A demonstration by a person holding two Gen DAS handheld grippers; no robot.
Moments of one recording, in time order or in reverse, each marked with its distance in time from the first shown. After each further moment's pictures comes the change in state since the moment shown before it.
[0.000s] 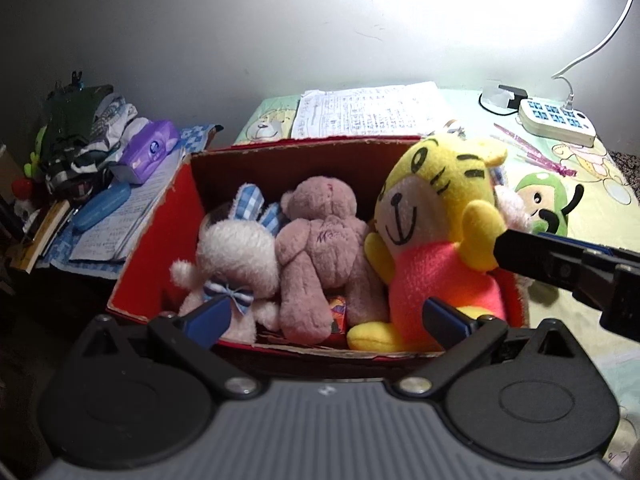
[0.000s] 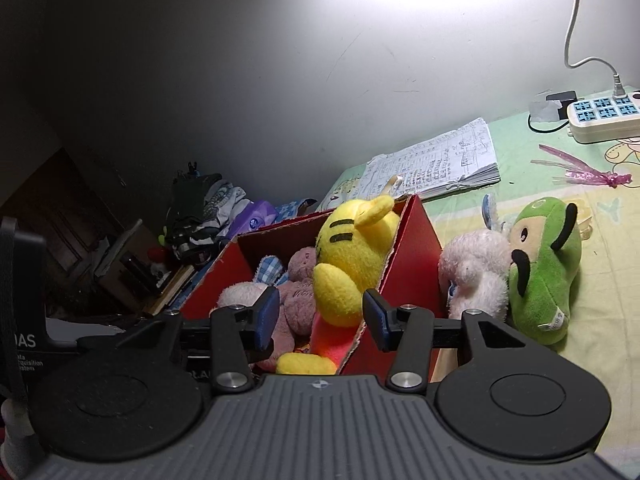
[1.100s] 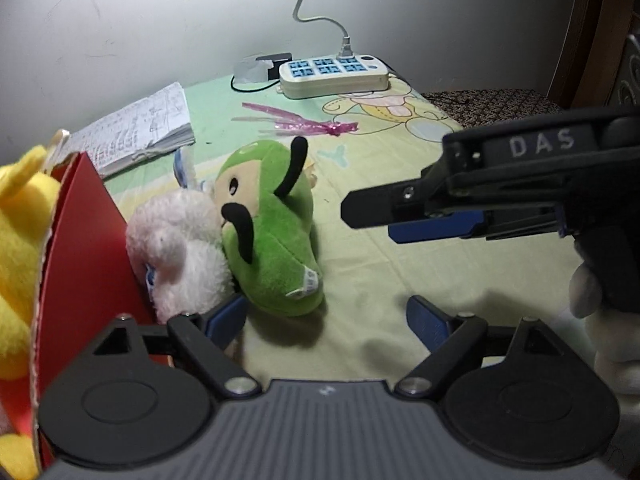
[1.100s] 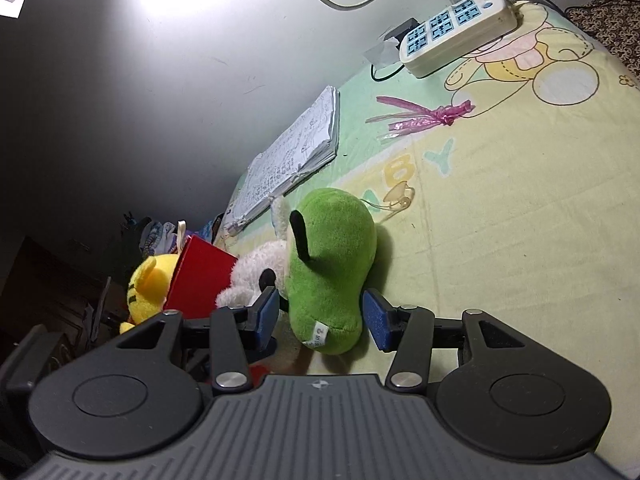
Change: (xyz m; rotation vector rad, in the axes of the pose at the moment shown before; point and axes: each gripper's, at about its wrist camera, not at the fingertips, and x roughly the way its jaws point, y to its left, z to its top) left arm 0.080 -0.195 -0.006 0.310 -0.020 -0.431; right arm -0.021 -0.190 0.021 0.355 0.087 -0.044
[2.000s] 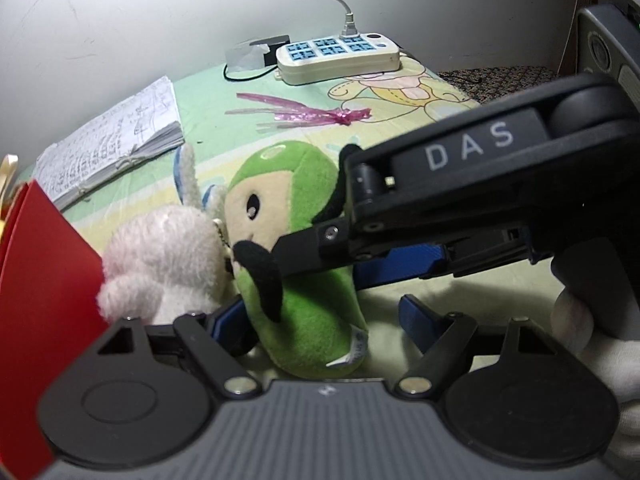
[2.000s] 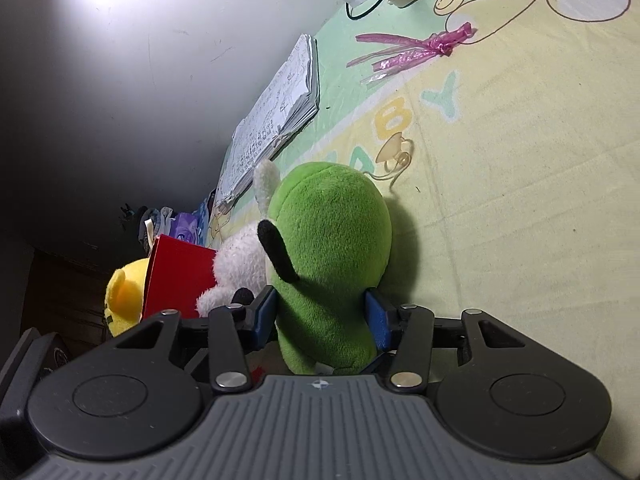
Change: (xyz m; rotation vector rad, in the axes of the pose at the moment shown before) left arm 0.041 0.001 0.022 0.048 0.052 0.009; right arm 0.041 -0.019 0.007 0.130 0.153 0.006
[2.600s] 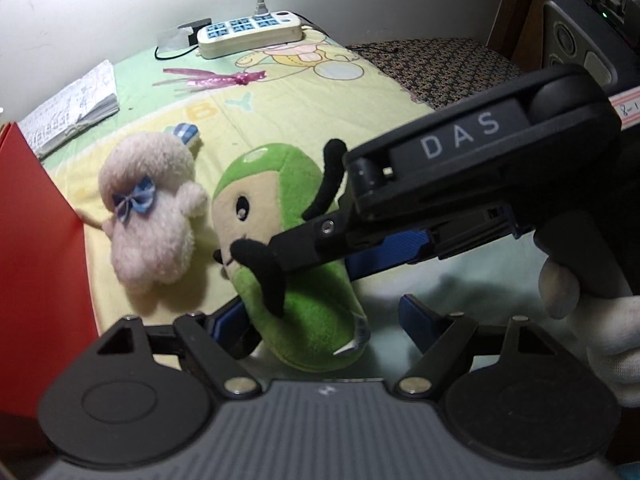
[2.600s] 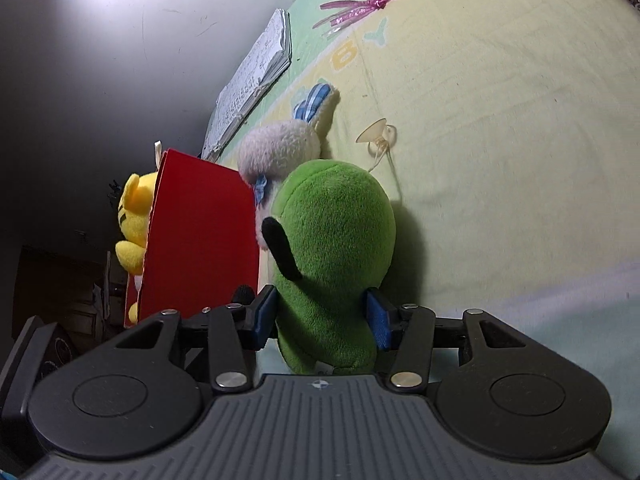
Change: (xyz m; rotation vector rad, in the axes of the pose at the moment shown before) left arm -0.064 -0.052 -0.065 0.061 0.058 -0.166; right arm -0.064 -0.003 -0.079 0.048 0.055 -0.070
